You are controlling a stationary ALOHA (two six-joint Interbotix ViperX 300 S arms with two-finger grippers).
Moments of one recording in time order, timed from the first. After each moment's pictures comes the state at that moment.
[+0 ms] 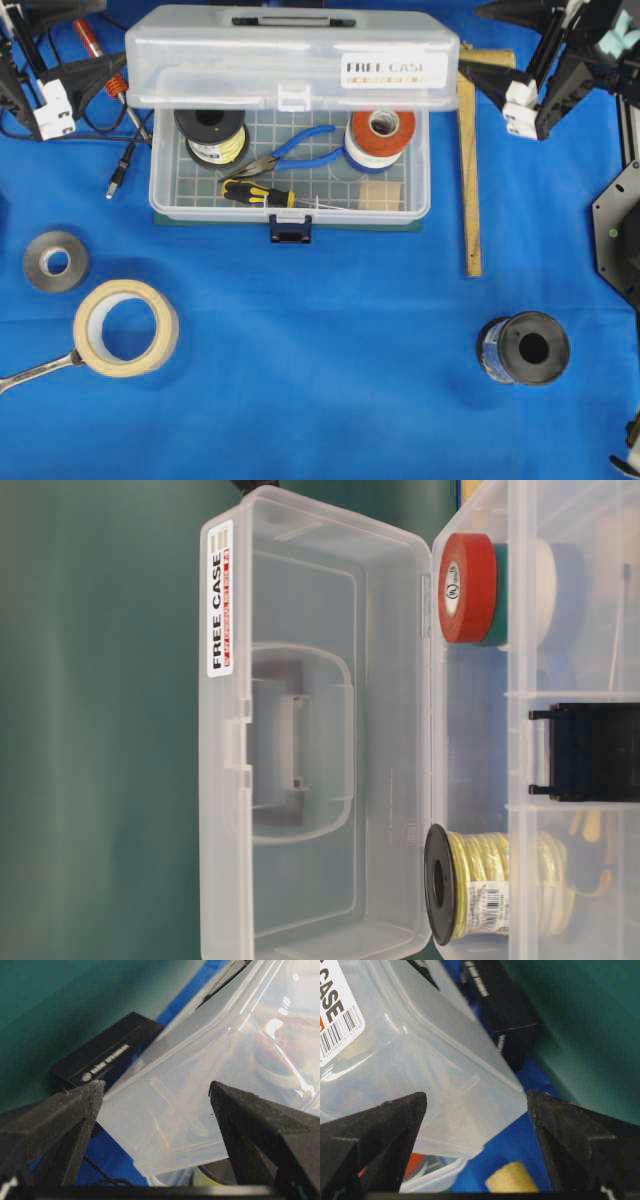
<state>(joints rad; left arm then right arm) 0.50 -0.68 1.18 -0.04 -0.34 0.06 -0.51 -0.62 1.03 0.09 -0.11 0.00</state>
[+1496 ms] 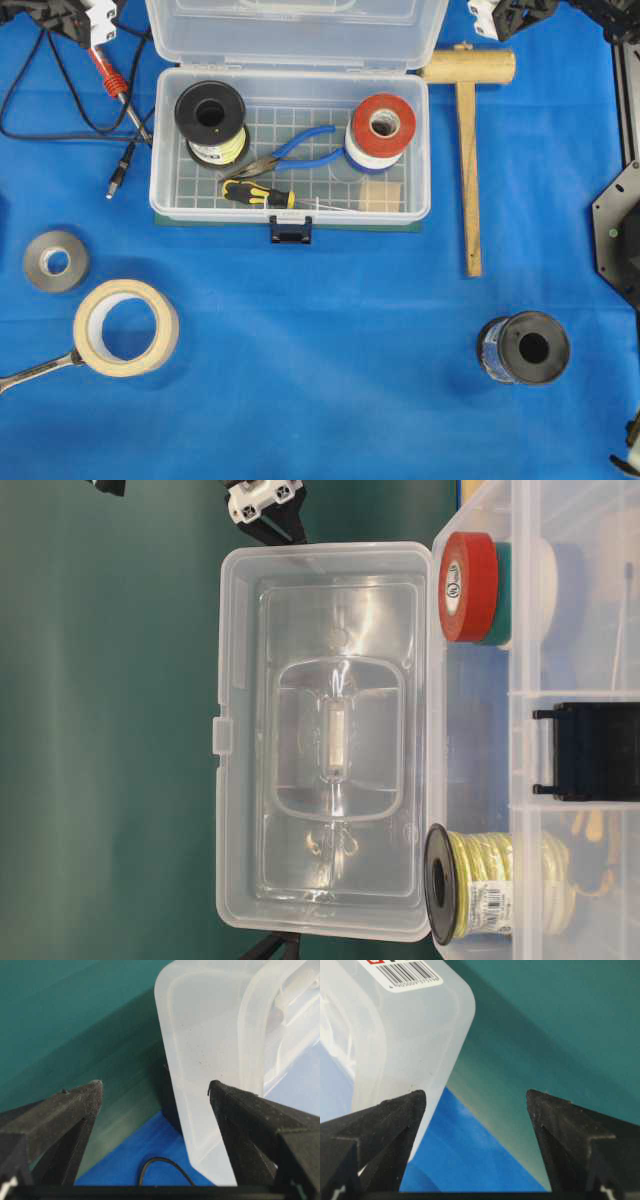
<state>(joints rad) 0.75 -0.37 1.01 -0.04 -0.35 0.06 -0.77 -0.33 0.86 0.07 -0.13 -0.01</state>
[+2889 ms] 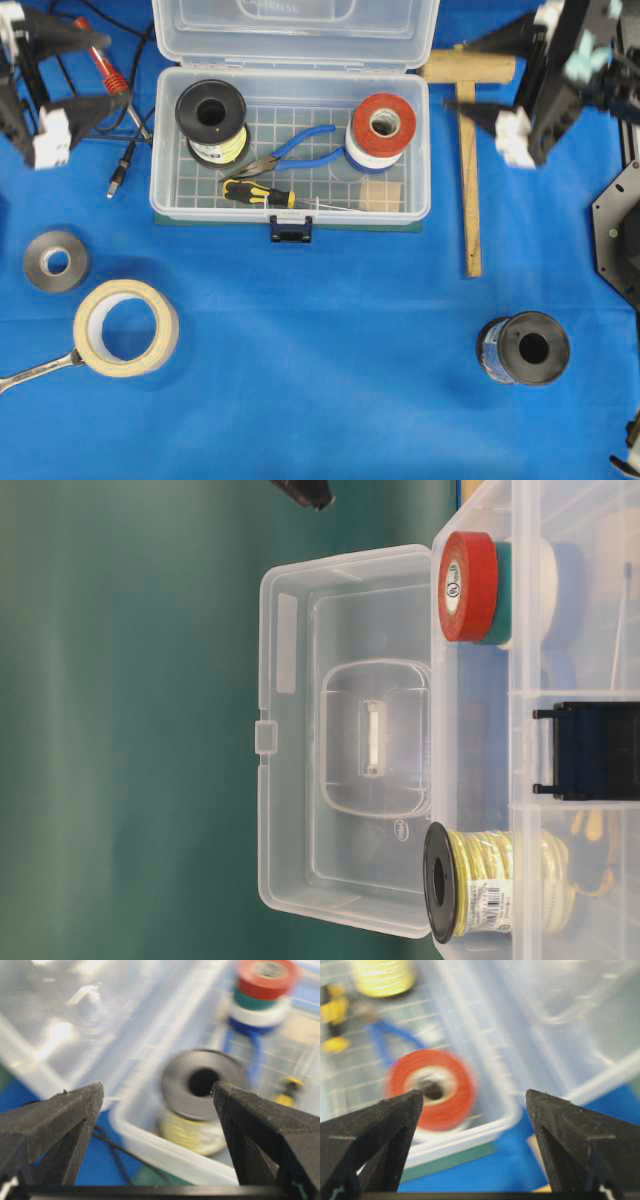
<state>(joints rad) 0.38 -0.77 1.21 -0.04 -0.12 0.05 -0.37 -0.63 1.03 0.08 0.08 0.00</state>
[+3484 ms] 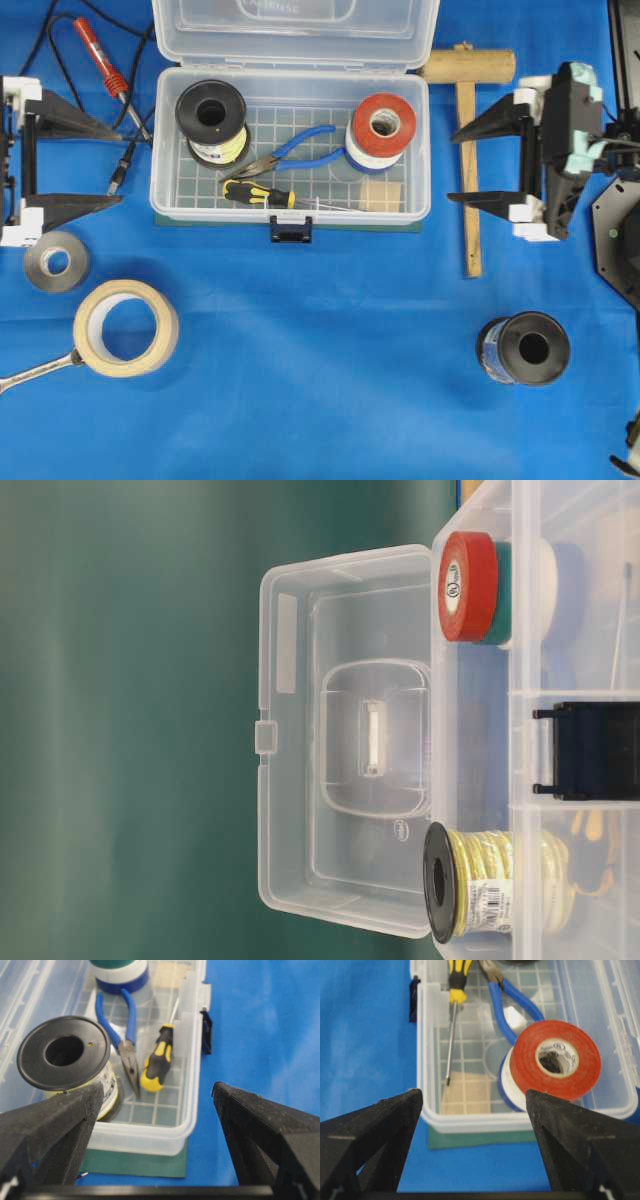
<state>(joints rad) 0.12 -0.86 1.23 -0.04 0.03 0.08 -0.15 -0.69 1.06 0.08 0.20 0.00</state>
